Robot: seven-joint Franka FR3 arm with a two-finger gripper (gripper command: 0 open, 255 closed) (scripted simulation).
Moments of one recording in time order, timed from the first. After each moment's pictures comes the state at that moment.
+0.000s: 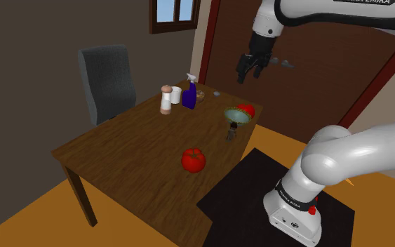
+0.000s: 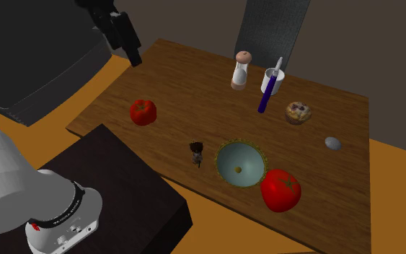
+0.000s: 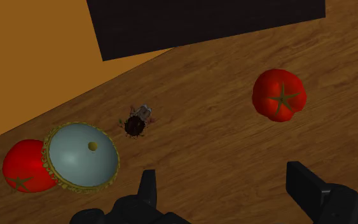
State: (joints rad) arm -0.02 -0.76 -0.01 -2.38 -0.10 1.69 0.12
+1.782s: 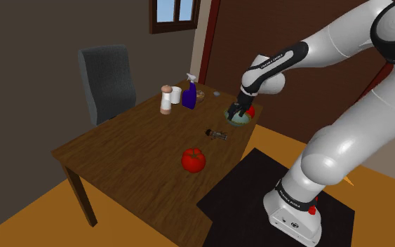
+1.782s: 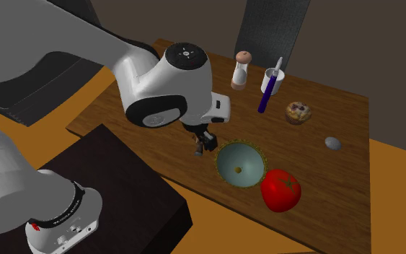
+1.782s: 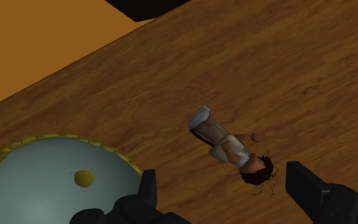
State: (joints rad) arm -0.02 -0.20 -0.46 -2.66 0.02 2.56 -0.33
